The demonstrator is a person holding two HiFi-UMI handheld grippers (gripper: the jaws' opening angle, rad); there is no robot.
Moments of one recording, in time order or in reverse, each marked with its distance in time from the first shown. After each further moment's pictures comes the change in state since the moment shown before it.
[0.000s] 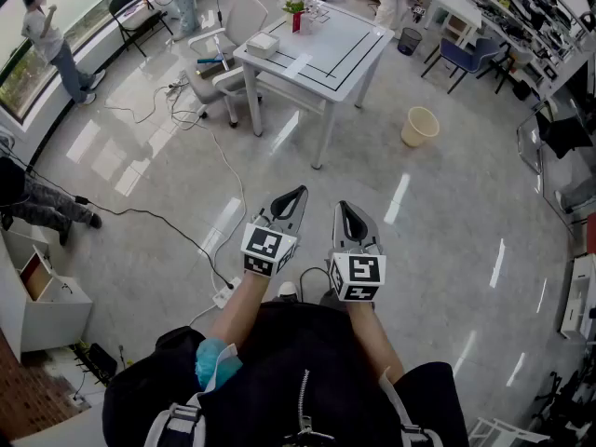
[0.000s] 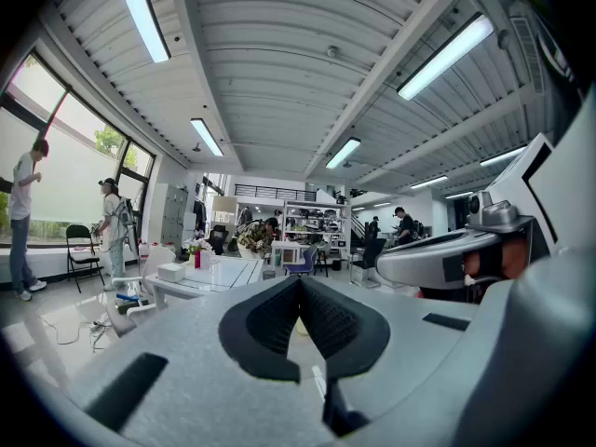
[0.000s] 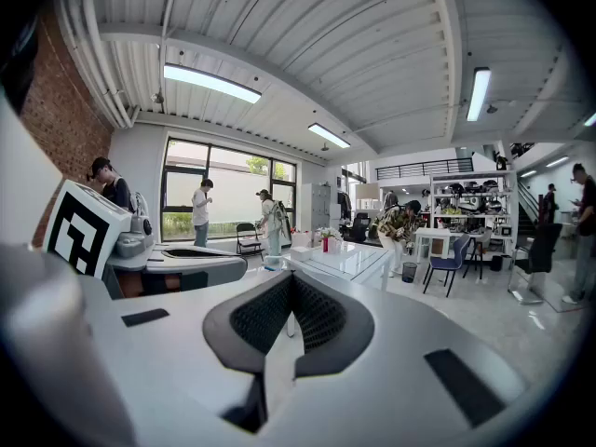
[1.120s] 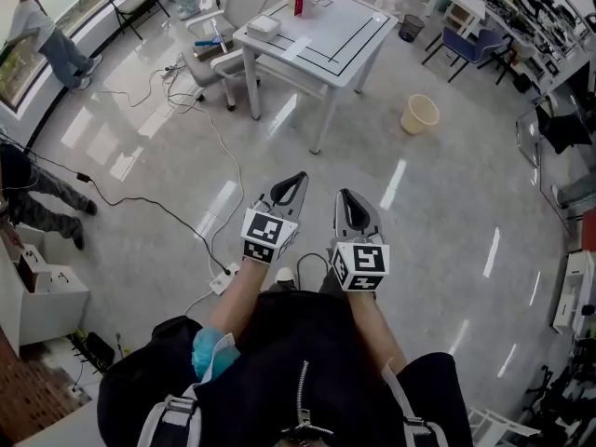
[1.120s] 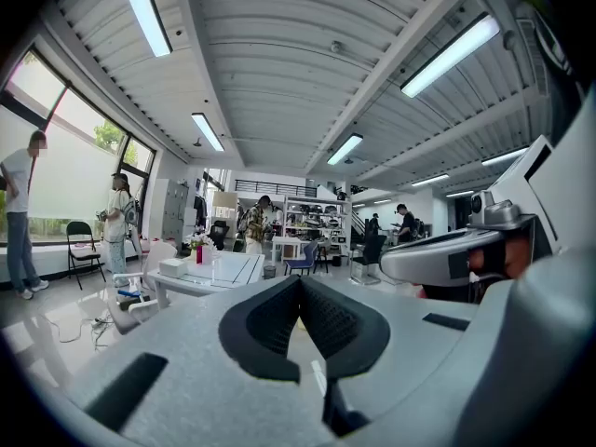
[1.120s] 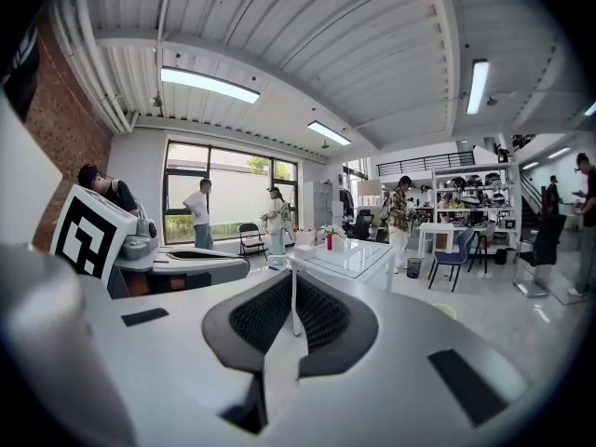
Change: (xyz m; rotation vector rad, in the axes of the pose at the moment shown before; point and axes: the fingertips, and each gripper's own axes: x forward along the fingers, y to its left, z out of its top) left arm 0.004 0.017 -0.010 -0.014 0.034 -0.002; right arm 0.013 0.006 -0.006 0.034 0.009 0.022
